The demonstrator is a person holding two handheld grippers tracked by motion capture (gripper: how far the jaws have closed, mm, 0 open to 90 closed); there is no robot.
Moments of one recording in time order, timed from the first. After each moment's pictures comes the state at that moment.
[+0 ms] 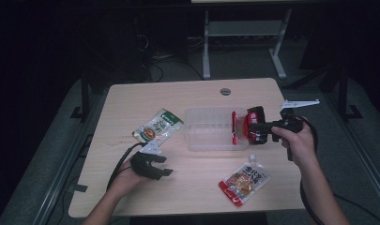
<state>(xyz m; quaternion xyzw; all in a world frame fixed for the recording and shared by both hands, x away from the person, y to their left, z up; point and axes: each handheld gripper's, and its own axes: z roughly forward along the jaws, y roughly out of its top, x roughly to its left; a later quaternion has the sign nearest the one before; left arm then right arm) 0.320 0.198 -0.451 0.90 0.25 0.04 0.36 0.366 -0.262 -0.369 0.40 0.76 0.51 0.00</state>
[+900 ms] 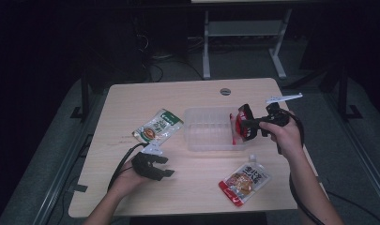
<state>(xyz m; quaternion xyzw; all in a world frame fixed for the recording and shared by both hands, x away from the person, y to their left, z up) 0.320 0.195 -0.451 0.91 0.24 0.03 0.35 0.391 -0.235 -0.372 0.41 0.78 0.48 0.00</state>
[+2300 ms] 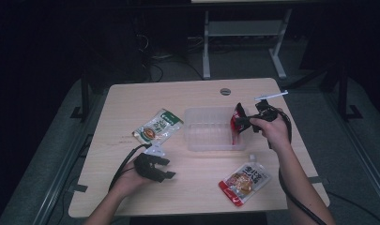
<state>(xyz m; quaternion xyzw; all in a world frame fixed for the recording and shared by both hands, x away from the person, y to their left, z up) 0.319 0.189 -0.456 0.91 0.23 0.02 0.34 0.426 -0.219 -0.397 0.44 0.78 0.45 0.00</state>
